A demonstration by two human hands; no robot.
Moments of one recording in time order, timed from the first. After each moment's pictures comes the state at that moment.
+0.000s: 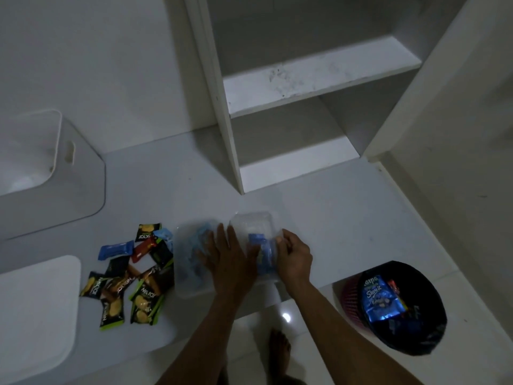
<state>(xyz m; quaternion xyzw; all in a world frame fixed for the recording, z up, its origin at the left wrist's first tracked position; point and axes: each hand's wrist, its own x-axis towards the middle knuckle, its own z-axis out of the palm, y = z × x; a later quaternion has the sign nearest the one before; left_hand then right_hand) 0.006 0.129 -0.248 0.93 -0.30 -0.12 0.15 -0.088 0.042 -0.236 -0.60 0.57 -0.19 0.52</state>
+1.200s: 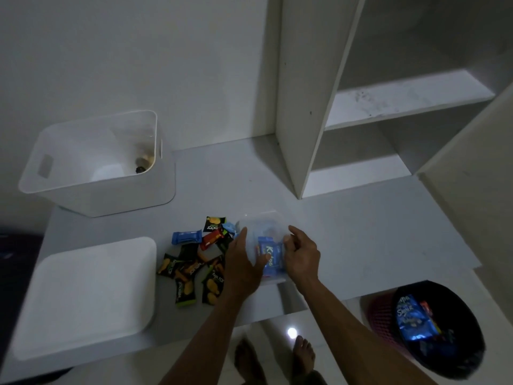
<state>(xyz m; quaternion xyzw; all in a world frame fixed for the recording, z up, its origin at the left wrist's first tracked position) 0.095 0.239 -0.205 0.87 -0.26 -0.22 0.35 0.009 0.133 -0.204 -0.65 0.53 -0.18 0.52</state>
